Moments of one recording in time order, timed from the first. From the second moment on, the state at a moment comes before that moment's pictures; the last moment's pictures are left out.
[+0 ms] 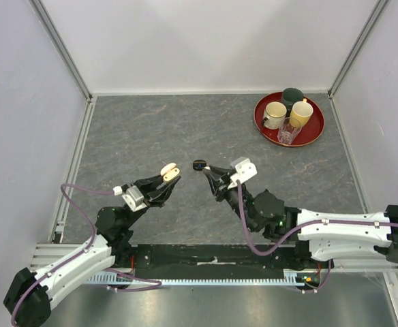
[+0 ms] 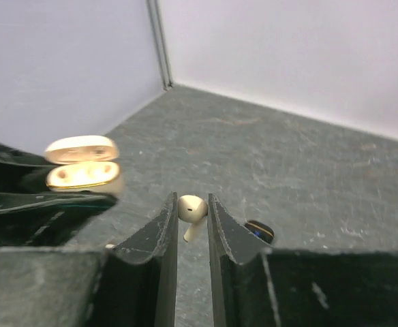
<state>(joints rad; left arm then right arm) -0.71 0.52 0.05 0.98 0.19 0.05 1.33 1.04 0.70 0.48 0.75 0.05</state>
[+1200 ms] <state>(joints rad) -0.71 0.63 0.07 1.08 0.27 -0.03 1.43 1.29 0.74 0.98 0.66 -0.23</state>
